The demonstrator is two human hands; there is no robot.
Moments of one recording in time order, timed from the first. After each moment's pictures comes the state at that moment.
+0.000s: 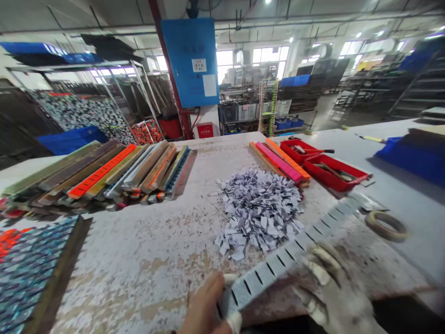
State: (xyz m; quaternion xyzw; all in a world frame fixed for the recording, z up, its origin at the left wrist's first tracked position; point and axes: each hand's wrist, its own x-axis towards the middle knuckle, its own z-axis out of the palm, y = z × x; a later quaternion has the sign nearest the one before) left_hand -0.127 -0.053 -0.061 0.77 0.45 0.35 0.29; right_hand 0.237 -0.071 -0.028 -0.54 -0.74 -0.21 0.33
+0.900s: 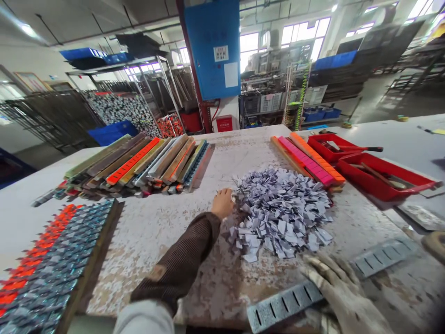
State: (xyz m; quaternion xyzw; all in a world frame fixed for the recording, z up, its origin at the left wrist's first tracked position) left_hand -0.064 0.185 0.024 0.79 0.60 0.08 0.08; right_hand 0.250 -0.045 -0.042 -0.45 -0.85 -0.13 0.25
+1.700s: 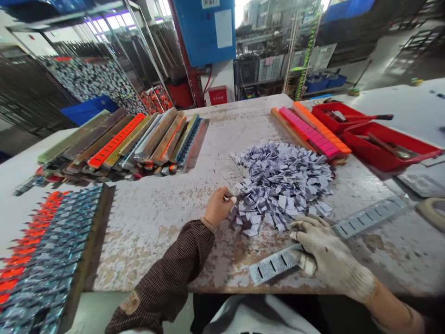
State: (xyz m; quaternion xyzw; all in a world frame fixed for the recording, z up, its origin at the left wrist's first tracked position) left_hand -0.083 0.120 -0.010 0.72 0.60 0.25 0.23; right_hand 0.225 -0.012 -0.016 -0.46 -0.86 0.01 0.23
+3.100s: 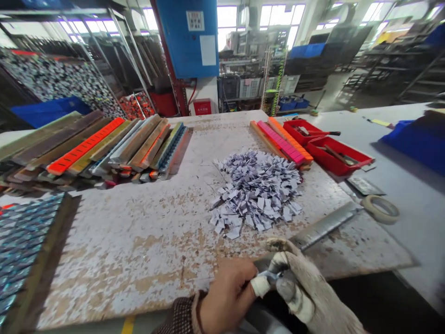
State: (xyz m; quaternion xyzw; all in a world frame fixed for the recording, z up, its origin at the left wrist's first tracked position) left_hand -0.030 -0.045 0.025 0.78 0.33 0.32 0.41; right_hand 0.173 -0.085 -0.010 -0.48 -0.62 0.41 0.46
